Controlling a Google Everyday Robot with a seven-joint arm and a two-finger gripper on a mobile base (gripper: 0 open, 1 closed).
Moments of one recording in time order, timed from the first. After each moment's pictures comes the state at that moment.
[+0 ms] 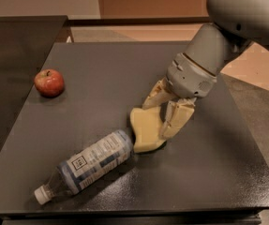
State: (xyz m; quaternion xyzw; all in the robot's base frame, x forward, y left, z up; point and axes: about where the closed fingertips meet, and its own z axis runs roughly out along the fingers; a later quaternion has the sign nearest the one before) arm 0.436 -0.059 0.868 -0.78 0.55 0.24 0.15
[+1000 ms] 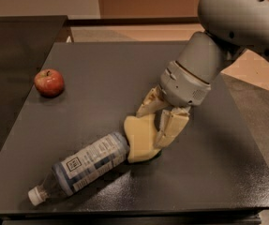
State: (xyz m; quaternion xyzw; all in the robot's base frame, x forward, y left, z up) arm 0.416 -0.045 0.861 -0.79 0.54 0.25 0.15
